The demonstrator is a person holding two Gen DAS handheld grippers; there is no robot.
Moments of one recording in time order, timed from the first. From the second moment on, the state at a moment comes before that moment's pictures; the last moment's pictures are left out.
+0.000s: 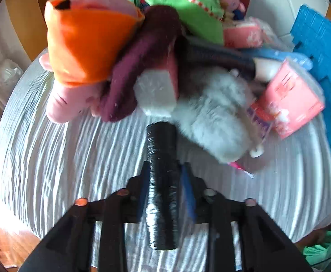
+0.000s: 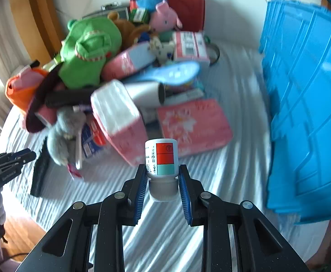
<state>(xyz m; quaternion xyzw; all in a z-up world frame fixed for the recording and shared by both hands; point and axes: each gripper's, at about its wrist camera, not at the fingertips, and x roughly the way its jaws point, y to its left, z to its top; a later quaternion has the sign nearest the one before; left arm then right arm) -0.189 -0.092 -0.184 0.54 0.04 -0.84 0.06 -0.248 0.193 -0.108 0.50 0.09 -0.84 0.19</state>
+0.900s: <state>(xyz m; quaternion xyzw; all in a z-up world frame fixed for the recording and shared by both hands) -0.179 -0.105 -0.217 0.52 0.05 -0.85 0.04 -0.245 0.203 -0.190 0.56 0.08 -0.81 0.15</state>
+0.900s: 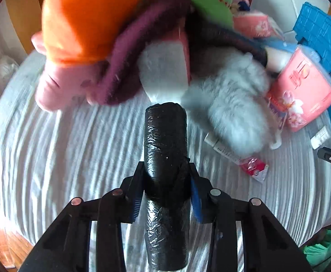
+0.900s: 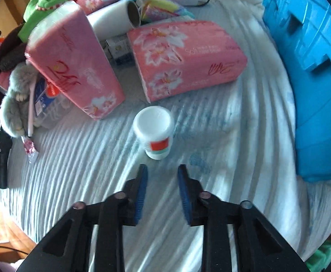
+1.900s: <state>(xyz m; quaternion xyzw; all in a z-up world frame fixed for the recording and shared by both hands) -0.208 0.018 0.031 0.27 -0.02 -0.96 -0.08 -0.229 0.222 0.059 0.27 0.04 -0.95 0.17</state>
